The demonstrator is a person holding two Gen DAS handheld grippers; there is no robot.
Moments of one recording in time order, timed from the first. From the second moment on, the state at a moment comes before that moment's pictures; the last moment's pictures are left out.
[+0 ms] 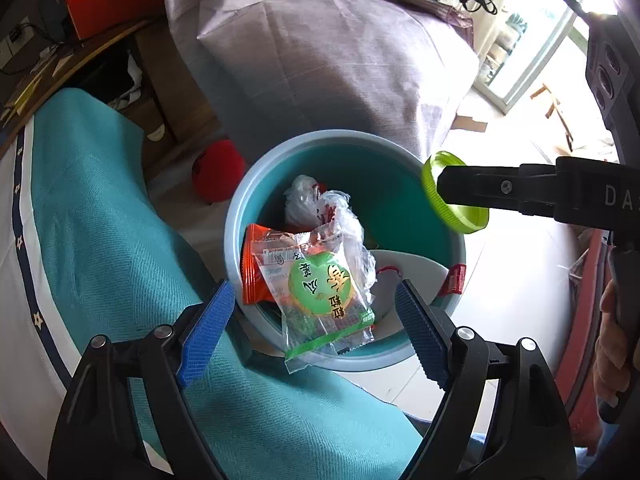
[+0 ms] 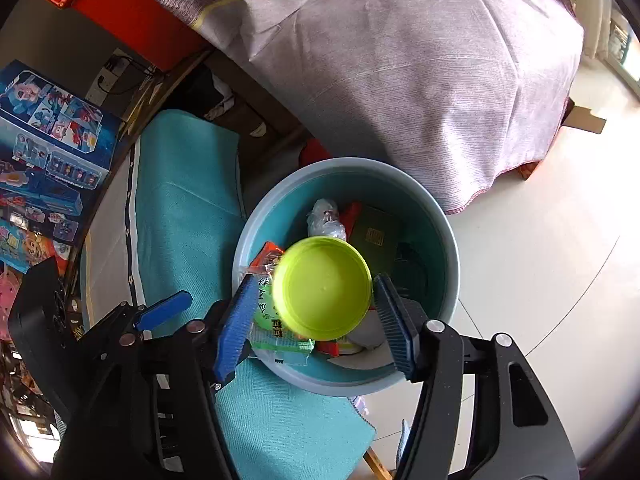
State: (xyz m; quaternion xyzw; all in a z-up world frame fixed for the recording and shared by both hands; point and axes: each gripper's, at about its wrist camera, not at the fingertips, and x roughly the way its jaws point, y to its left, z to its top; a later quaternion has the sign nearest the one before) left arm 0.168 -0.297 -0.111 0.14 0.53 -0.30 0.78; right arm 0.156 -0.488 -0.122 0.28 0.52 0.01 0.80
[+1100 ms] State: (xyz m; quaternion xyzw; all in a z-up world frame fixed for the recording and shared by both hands) left arm 0.129 -0.213 -0.057 0.11 0.50 -0.24 0.82; right arm 0.096 -0.442 -0.089 0.25 0.51 0.01 0.82
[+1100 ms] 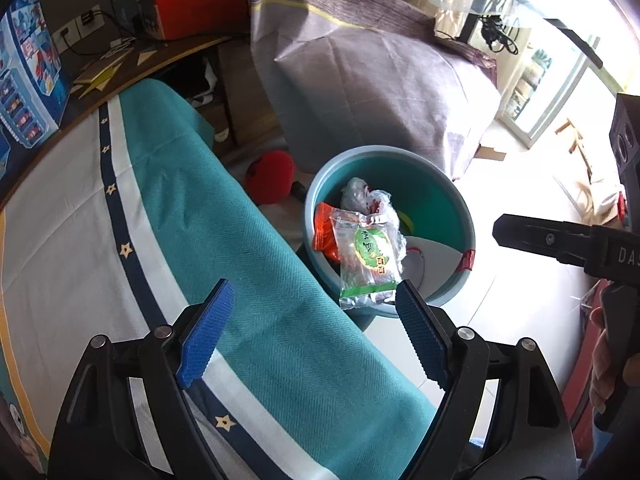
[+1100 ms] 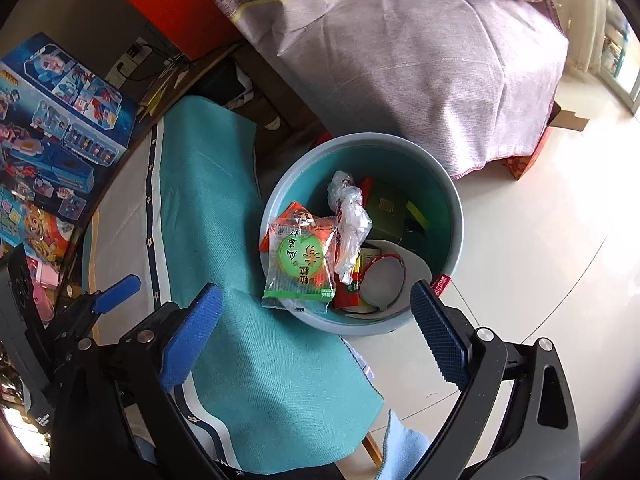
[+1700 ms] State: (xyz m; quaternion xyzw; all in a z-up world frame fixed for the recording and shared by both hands) left arm 0.099 -0.152 -0.044 0.08 0.49 -0.20 0.85; right arm 0.060 -0.395 -0.076 0.17 0.51 0.01 0.84
